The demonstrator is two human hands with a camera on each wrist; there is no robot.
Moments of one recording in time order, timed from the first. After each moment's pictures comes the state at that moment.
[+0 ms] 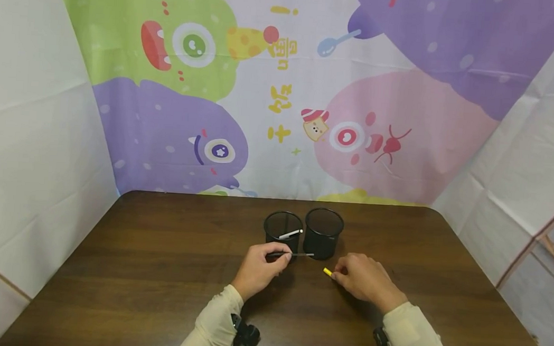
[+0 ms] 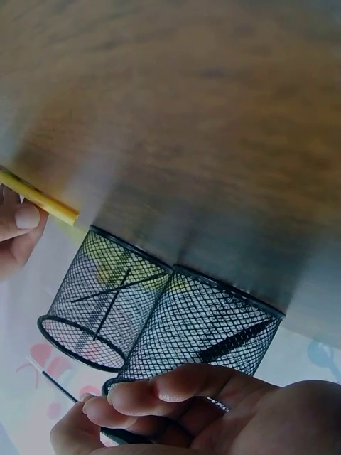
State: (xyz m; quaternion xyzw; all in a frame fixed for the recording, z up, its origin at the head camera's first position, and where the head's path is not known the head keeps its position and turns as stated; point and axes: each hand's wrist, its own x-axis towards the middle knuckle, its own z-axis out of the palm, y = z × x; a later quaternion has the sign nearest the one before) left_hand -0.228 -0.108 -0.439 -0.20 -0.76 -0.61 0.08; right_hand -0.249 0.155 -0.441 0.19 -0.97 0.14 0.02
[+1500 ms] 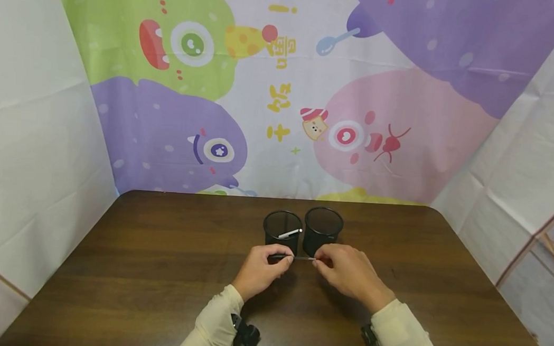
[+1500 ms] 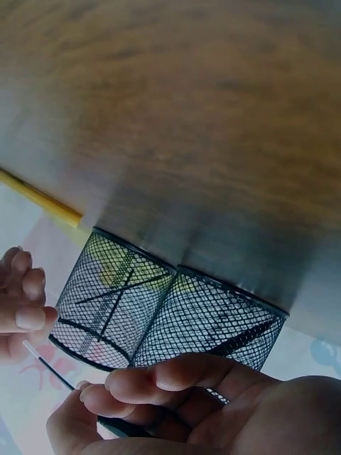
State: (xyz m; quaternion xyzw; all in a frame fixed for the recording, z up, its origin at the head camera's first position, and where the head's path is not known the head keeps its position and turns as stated) left_hand -0.250 -0.110 -0.473 -0.22 -0.77 -0.59 0.07; right_hand -0.245 0.124 -0.427 0.28 -0.93 0.19 0.15
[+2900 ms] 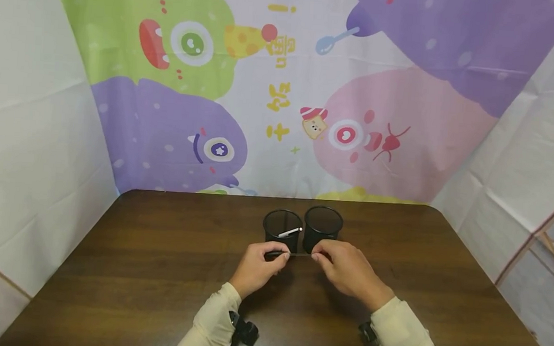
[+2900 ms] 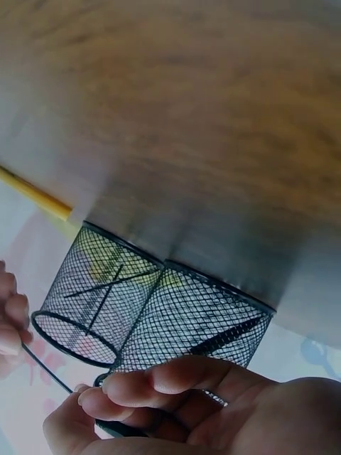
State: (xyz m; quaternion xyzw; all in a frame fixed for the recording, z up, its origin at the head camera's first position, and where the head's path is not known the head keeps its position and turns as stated) left_hand -0.249 -0.116 -0.472 -0.23 -0.77 -0.59 0.08; right_hand -0.239 0.120 -0.420 0.30 -0.91 0.25 0.14
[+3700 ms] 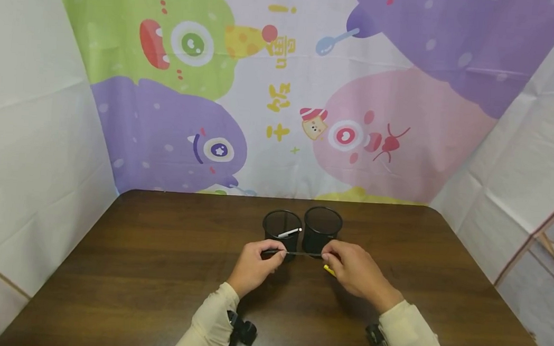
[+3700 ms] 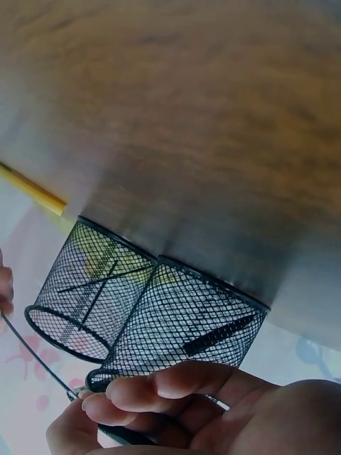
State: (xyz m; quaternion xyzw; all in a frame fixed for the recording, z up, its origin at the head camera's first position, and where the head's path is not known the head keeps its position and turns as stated) left_hand -0.228 -0.116 -0.436 -0.20 -0.76 -0.61 0.08; right_hand -0.240 0.139 -0.424 0.28 -0.91 0.27 0.13
